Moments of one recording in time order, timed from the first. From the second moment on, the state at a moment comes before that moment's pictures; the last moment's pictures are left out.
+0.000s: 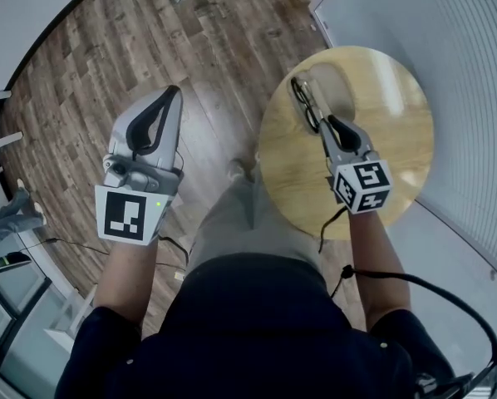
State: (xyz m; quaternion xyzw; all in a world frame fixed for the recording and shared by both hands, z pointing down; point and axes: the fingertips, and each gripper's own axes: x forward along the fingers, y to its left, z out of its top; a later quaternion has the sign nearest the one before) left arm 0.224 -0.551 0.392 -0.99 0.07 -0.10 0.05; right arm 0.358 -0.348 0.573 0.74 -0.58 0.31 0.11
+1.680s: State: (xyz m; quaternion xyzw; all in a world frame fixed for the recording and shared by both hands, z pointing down) left arm 0.208 -0.543 0.448 -0.99 0.10 -0.13 0.02; right arm 0.366 -0.353 0.632 0.71 -0.59 0.34 0.18
